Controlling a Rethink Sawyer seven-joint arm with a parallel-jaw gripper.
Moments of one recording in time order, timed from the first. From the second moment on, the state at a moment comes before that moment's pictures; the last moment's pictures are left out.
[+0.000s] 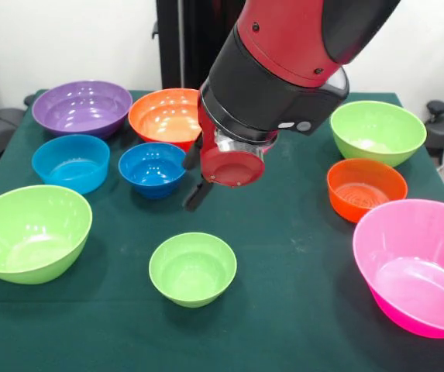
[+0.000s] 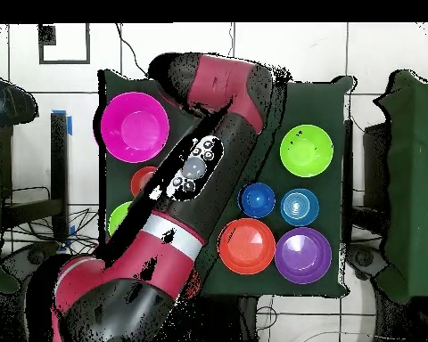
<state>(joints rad) 0.09 -0.03 -0.89 0.77 0.51 1.10 2.89</state>
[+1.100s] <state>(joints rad) 0.06 -0.27 -0.65 1.06 0.29 0.62 2.74</state>
